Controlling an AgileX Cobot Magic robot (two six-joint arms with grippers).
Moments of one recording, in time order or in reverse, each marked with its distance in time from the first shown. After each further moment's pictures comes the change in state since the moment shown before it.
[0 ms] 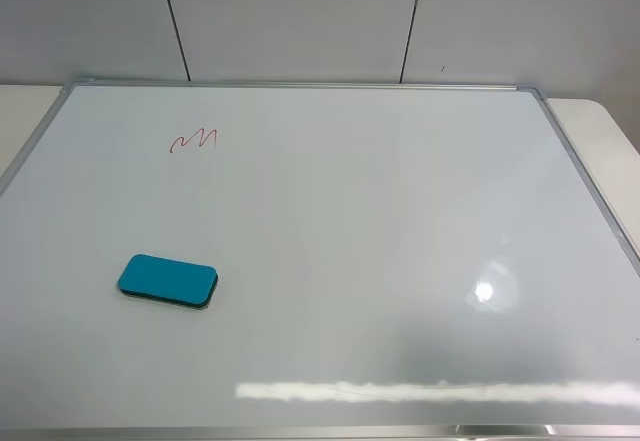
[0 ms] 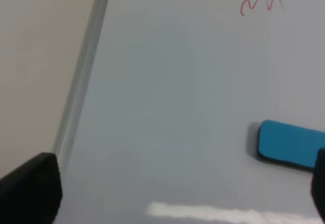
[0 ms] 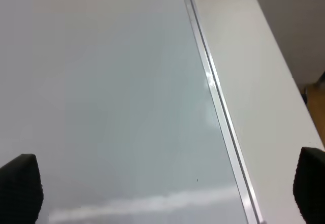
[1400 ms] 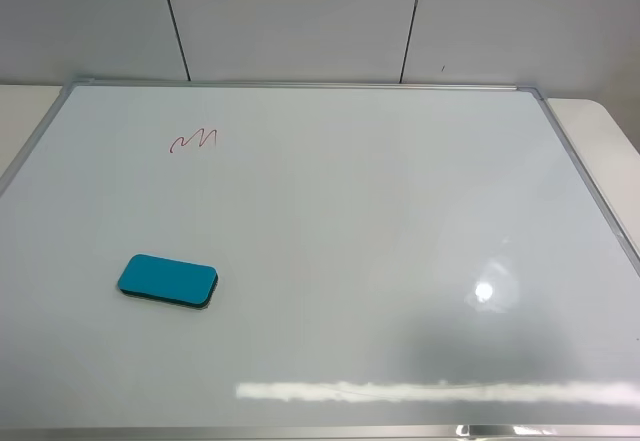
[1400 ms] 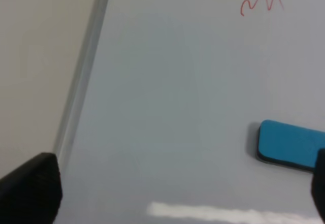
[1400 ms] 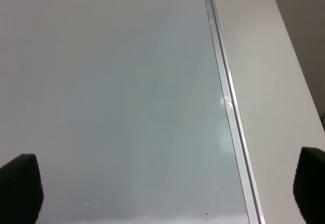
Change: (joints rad) left arm 0.000 0.000 0.000 0.000 0.000 0.000; right arm 0.117 0.001 0.073 -0.030 -0.141 0.005
